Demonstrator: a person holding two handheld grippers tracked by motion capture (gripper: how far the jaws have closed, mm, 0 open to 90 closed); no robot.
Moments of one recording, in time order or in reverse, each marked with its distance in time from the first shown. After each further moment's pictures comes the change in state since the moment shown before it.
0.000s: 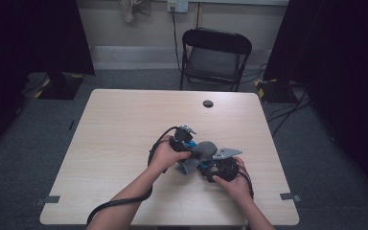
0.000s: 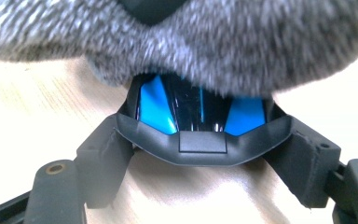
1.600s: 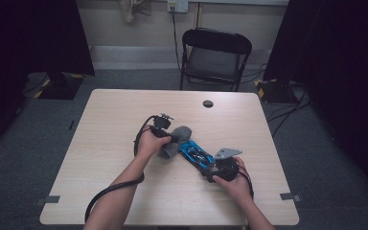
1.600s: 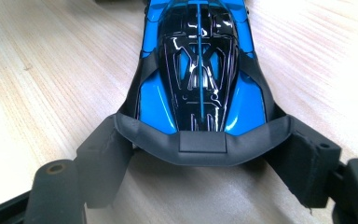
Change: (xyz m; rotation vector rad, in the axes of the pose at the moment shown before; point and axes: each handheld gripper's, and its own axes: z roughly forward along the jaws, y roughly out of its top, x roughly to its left) left arm 0.079 -0.011 -0.020 -0.009 0.231 -0.150; right arm 0.000 0.000 0.000 0.000 0.001 -0.002
